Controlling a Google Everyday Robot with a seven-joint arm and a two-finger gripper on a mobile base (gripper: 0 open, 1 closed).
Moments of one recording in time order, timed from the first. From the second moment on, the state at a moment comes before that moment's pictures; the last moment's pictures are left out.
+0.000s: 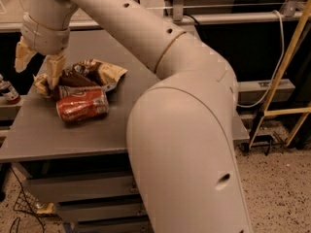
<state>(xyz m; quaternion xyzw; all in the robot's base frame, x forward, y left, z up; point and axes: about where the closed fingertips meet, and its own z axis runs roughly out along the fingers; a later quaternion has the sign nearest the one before) 0.581 0.300 0.901 -0.96 0.09 0.08 0.24</state>
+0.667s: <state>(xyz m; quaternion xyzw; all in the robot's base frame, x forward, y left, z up) 0.583 0.301 0.898 -0.96 0.09 0.08 0.25</state>
